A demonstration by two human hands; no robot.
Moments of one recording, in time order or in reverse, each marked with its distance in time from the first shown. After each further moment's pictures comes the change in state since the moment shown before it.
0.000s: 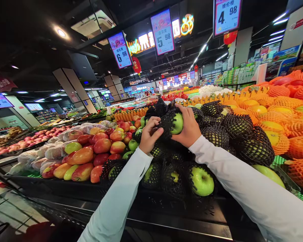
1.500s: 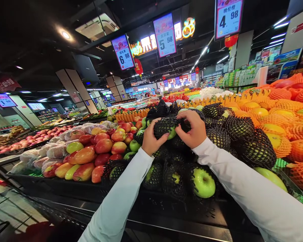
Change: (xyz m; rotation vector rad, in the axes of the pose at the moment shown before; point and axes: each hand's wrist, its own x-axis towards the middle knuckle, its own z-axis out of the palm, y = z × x) left_hand -0.001 0.002 0.003 0.271 0.042 0.123; right_hand 0.005 -0.009 -0.011 0.116 0.129 -0.021
